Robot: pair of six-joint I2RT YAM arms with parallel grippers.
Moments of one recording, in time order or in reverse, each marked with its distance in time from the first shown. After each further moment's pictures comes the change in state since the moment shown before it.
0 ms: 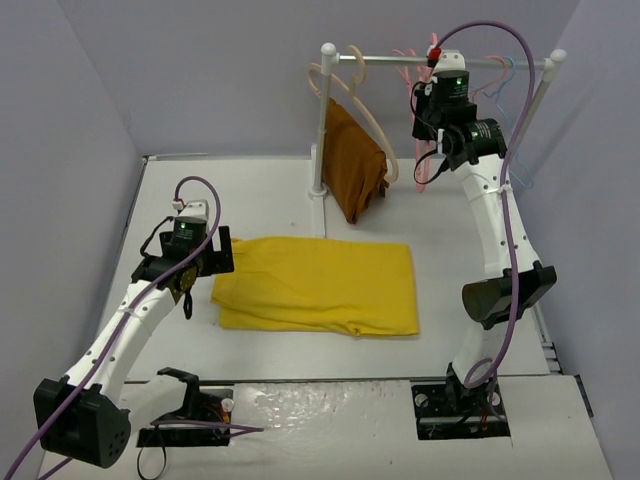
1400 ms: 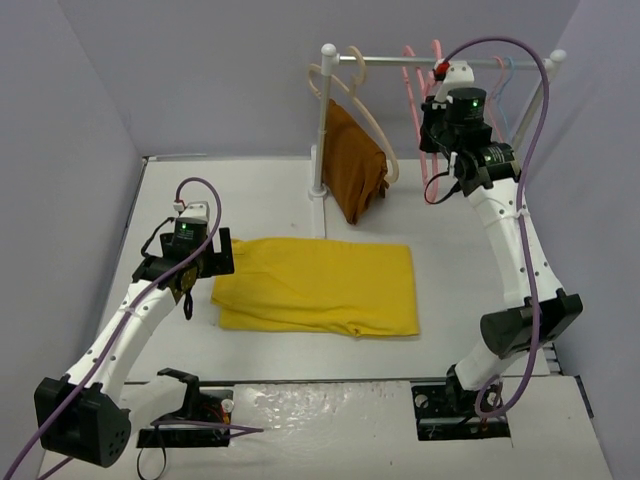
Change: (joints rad) left arm 0.000 0.008 0.000 -0.009 0.000 0.000; right arm -0.013 -0.220 -0.312 0.176 -0.084 -0.063
